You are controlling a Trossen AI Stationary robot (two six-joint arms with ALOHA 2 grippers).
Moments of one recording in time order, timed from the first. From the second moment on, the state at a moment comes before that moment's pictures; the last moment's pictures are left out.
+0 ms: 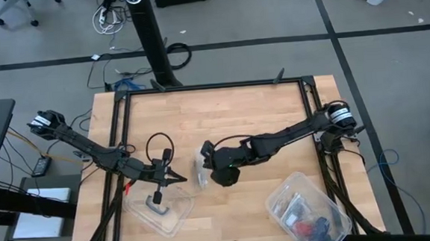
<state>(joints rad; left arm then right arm) -0.50 1.01 0.36 0.42 -0.29 -0.01 0.24 1.85 1.46 -0.30 0.25 -0.93</state>
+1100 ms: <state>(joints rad) -0.56 1.28 0.58 0.27 -0.54 -0.20 0.30 1.78 1.12 0.15 0.18 -0.09</state>
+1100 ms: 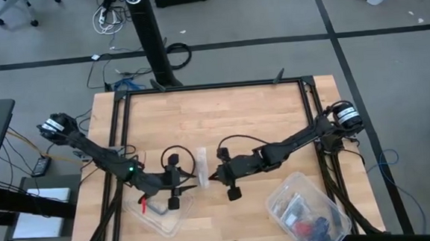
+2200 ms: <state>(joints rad) -0.62 1.28 0.60 0.14 -0.60 -0.32 0.25 1.82 1.12 0.27 0.11 -0.03</state>
